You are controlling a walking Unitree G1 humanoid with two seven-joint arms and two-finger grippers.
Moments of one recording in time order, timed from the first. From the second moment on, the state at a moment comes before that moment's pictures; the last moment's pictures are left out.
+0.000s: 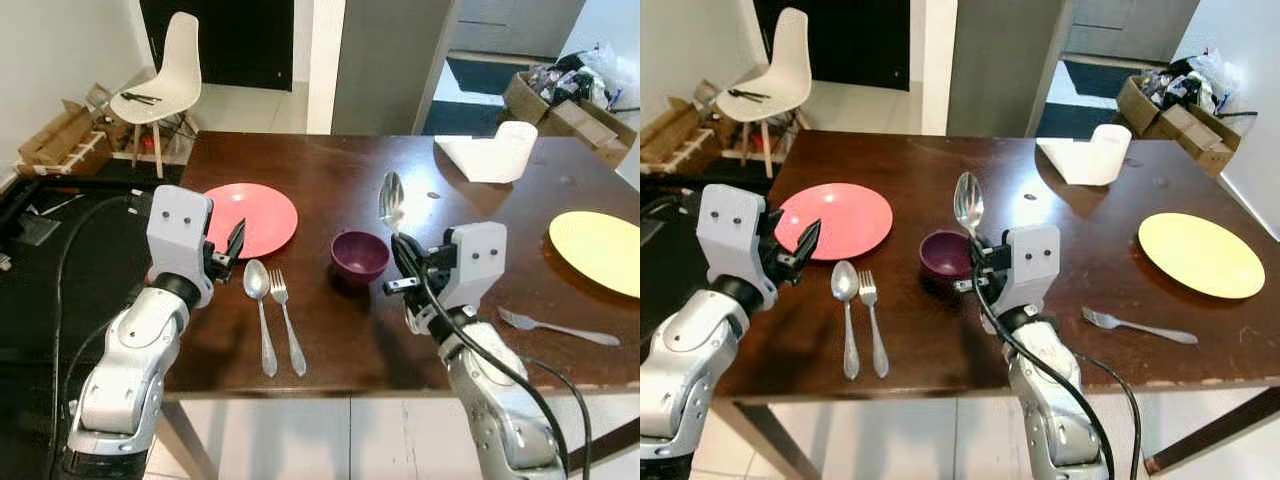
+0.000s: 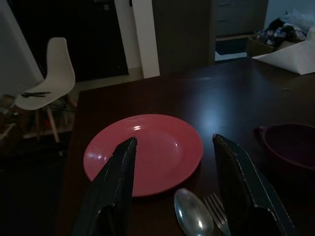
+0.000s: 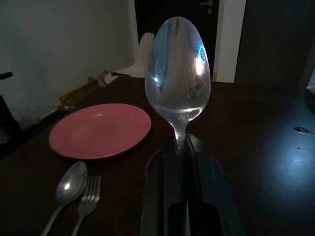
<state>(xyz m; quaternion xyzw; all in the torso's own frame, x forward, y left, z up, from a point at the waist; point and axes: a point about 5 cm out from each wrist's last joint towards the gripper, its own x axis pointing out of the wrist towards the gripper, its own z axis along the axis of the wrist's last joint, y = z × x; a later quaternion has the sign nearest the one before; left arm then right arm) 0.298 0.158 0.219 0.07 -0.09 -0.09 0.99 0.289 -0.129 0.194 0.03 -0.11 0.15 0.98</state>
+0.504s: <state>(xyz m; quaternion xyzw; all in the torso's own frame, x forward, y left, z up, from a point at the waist) 0.301 0.156 0.219 0.06 -0.09 -0.09 0.99 0.291 -0.134 0.191 0.03 -0.10 0.13 0.99</state>
